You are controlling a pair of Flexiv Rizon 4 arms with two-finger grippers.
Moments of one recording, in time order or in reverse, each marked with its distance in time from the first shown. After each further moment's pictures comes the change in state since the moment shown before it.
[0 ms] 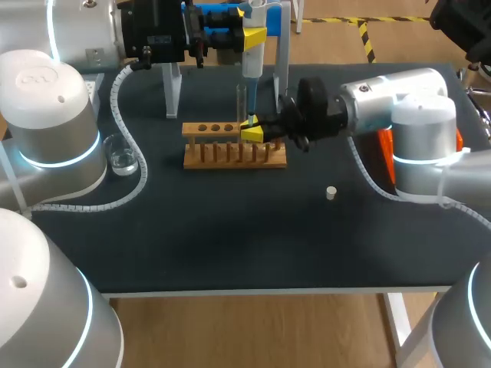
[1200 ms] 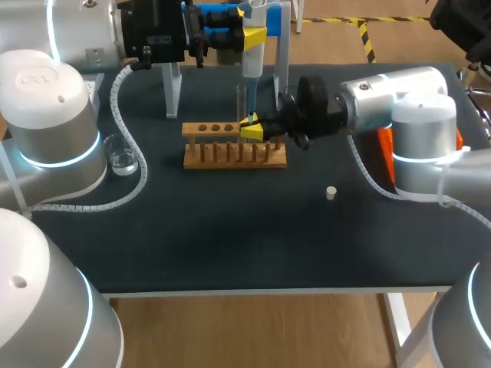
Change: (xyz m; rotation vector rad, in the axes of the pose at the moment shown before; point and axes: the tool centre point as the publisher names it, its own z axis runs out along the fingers) left arm 0.000 0.000 0.000 0.000 0.000 0.000; right arm -0.001 0.004 0.000 -0.004 0.000 -0.006
